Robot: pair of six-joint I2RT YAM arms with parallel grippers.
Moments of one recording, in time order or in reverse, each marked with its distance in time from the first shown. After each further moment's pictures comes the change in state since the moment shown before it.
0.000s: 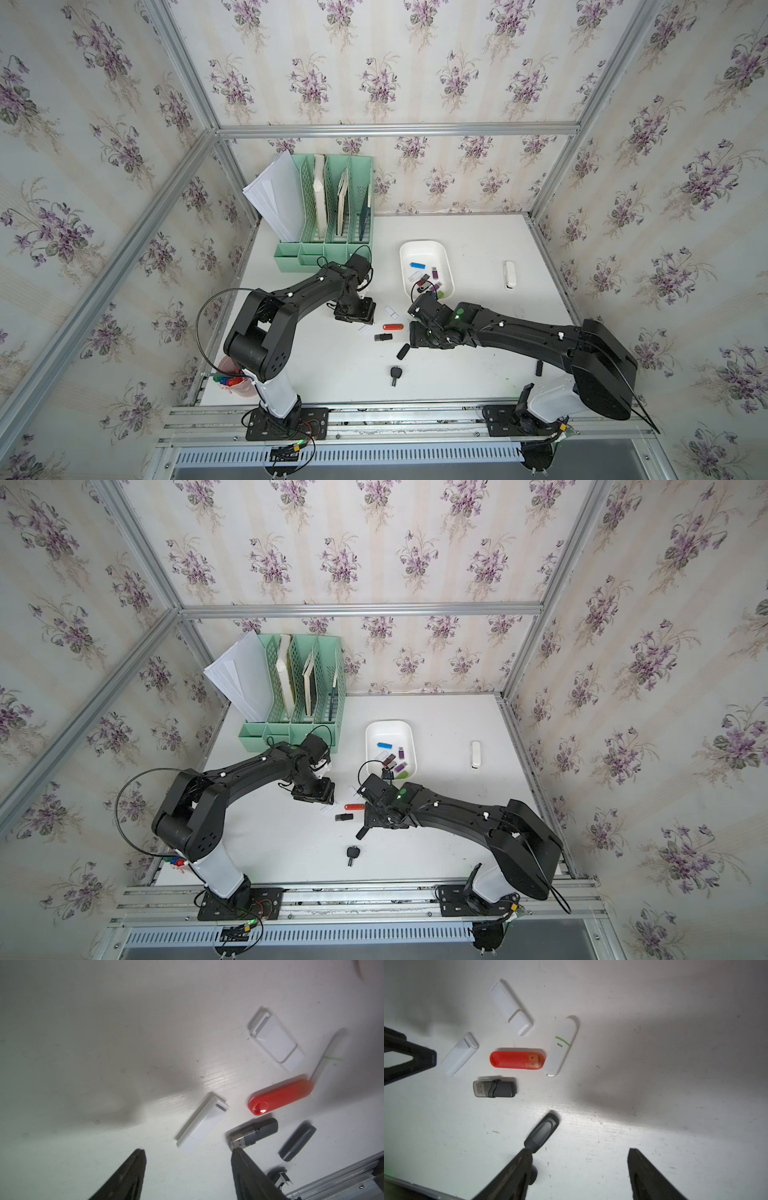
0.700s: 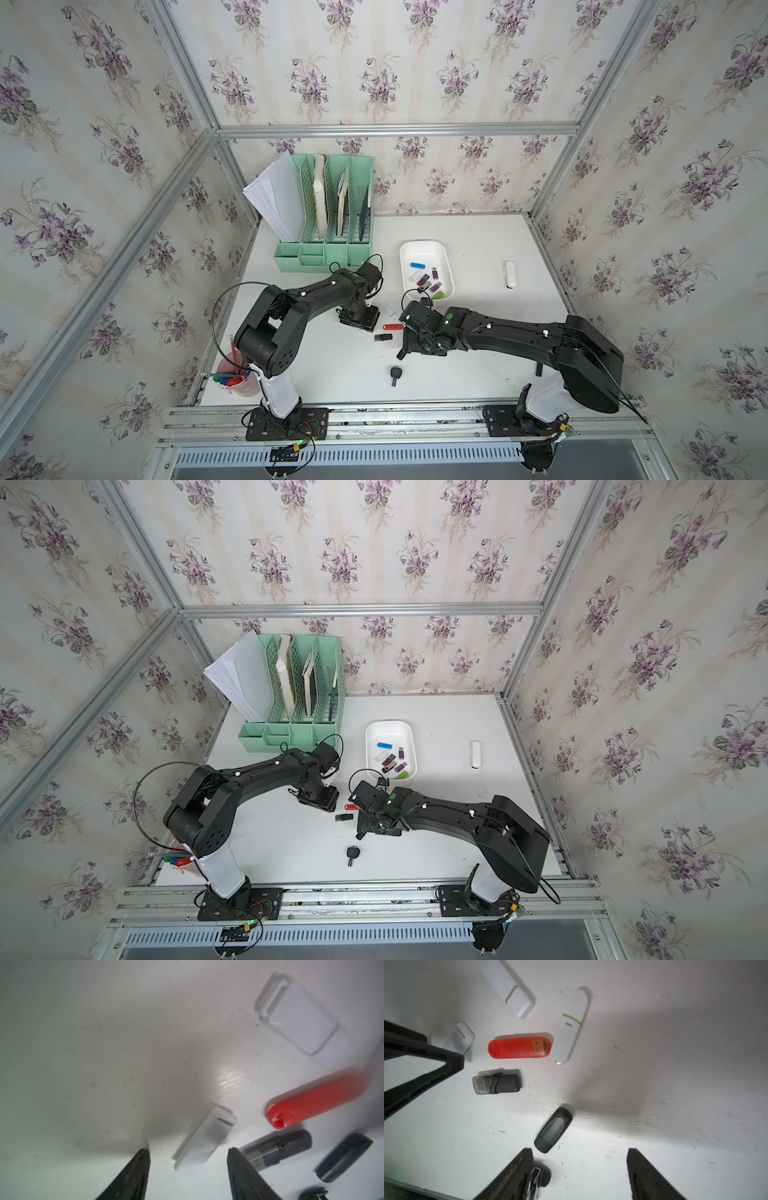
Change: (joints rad) left arm -0.088 0.056 -0.019 0.040 -0.114 0.044; right arm 0.046 0.063 0.013 0.026 -0.023 0.126
